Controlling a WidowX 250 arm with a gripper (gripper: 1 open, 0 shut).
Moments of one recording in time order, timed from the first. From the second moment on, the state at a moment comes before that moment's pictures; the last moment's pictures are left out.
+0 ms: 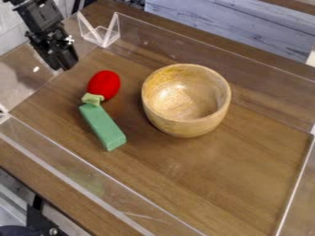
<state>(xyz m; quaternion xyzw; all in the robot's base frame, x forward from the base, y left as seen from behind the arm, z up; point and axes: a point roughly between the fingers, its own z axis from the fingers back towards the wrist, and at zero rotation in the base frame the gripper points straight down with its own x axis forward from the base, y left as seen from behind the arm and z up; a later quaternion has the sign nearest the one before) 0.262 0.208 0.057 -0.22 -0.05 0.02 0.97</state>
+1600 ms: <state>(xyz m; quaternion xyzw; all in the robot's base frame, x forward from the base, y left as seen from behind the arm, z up) 0.288 0.208 0.045 -0.25 -0.04 0.07 0.97</state>
